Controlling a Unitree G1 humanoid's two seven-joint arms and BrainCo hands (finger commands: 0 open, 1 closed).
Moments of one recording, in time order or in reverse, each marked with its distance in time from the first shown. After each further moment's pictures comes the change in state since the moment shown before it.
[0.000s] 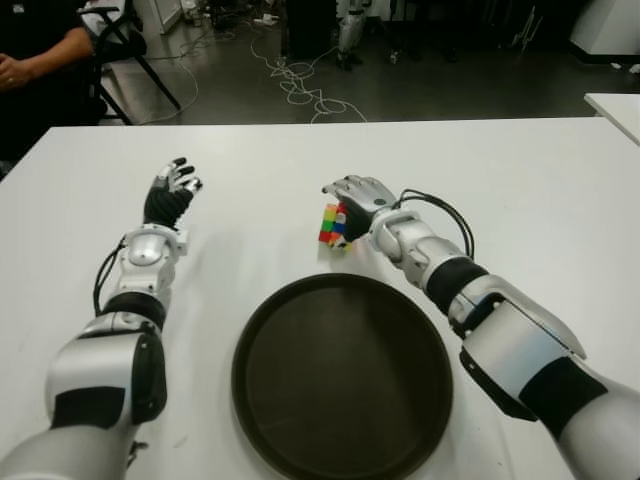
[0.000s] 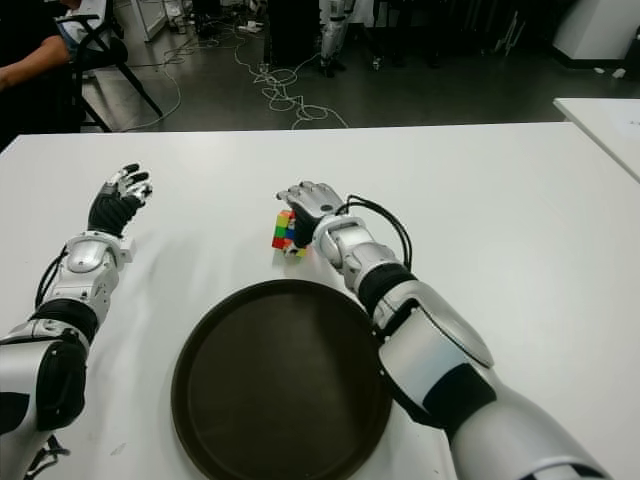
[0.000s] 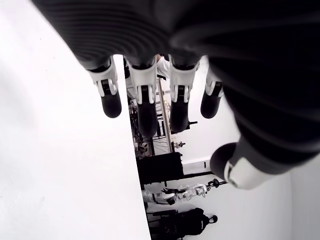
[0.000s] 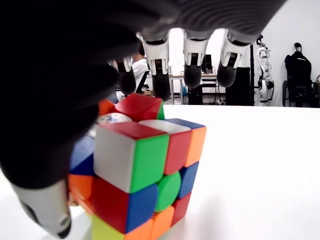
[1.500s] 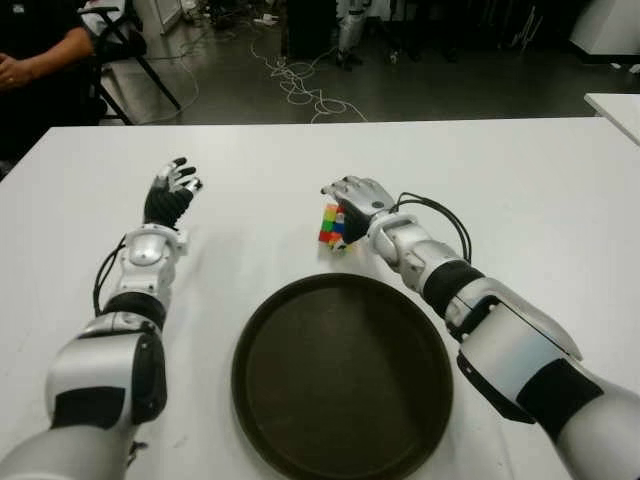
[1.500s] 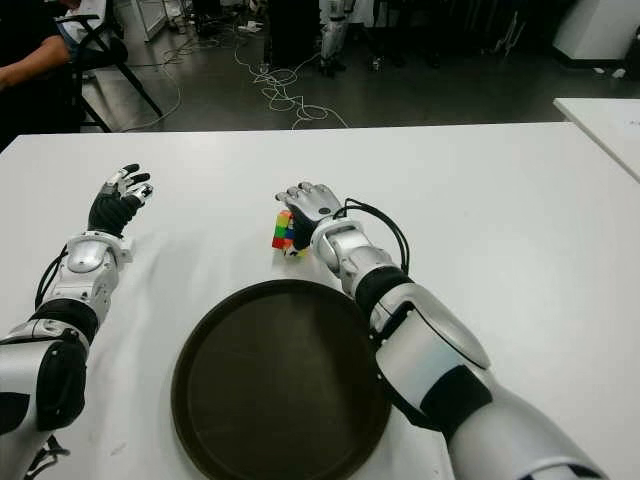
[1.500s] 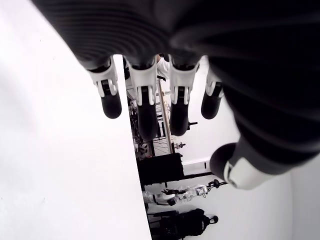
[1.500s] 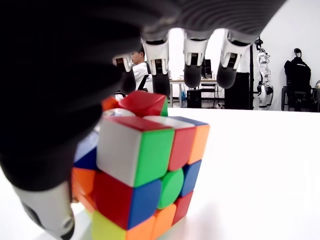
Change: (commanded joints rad) left arm 0.001 0.005 -0.006 0.000 0.006 -0.006 0.004; right arm 0.004 0.011 0.029 0.013 -0.007 0.022 -0.020
